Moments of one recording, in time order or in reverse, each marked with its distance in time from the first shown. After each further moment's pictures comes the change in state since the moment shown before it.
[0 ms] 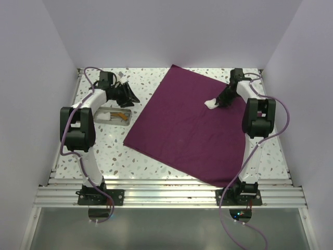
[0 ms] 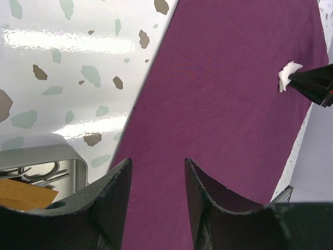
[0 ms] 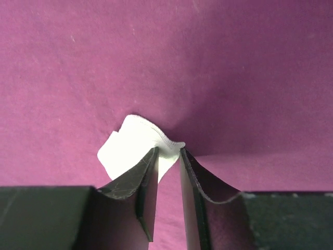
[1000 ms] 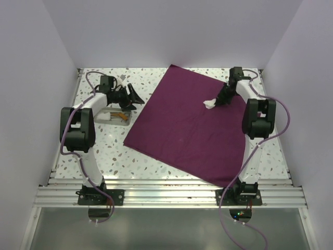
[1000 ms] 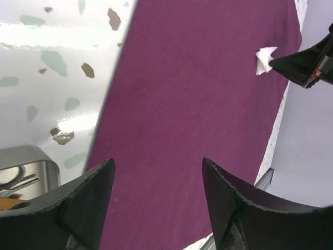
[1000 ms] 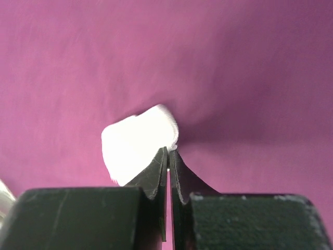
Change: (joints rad) left arm -0.003 -0.006 -0.076 0.097 0.112 -0.036; right arm 0.013 -0.002 0.026 -0.002 -0.048 -0.126
